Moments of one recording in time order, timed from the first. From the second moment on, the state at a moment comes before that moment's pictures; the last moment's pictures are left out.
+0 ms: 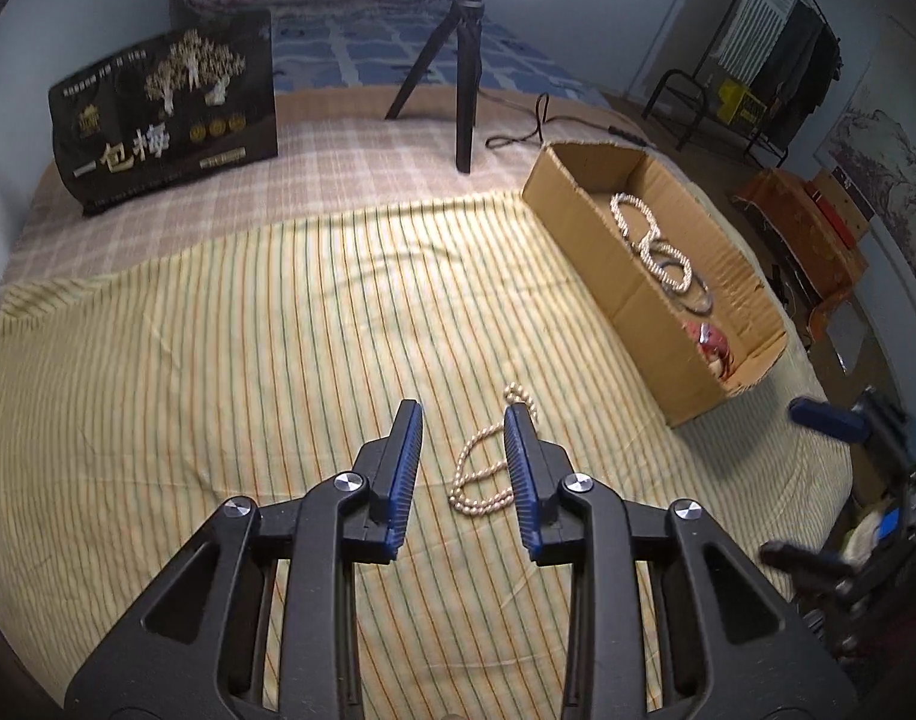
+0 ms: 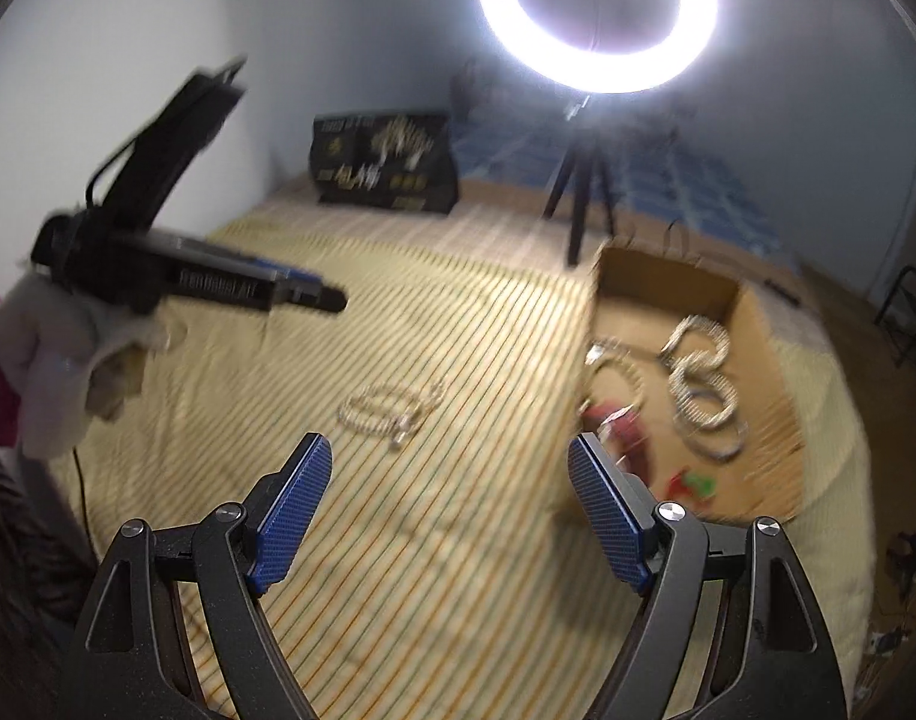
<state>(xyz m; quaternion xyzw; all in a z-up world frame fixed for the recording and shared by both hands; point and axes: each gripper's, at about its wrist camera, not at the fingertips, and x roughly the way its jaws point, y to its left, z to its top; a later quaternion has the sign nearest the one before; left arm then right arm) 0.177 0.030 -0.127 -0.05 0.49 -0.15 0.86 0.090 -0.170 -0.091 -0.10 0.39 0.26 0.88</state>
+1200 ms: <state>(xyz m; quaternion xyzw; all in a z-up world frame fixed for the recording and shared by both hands) 0.210 -0.003 -0.207 0.00 0.57 -0.19 0.80 0.141 -0.117 -0.177 -0.10 0.50 0.31 0.80</state>
